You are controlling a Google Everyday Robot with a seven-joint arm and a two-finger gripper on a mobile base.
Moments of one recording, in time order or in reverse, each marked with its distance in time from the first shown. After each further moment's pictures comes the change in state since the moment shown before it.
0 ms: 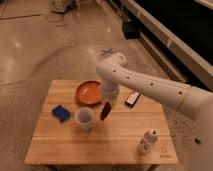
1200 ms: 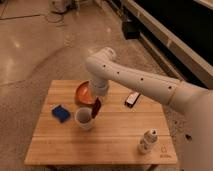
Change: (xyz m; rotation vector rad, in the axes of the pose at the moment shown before) arm -0.017 -0.048 -0.010 0.046 -0.019 -0.083
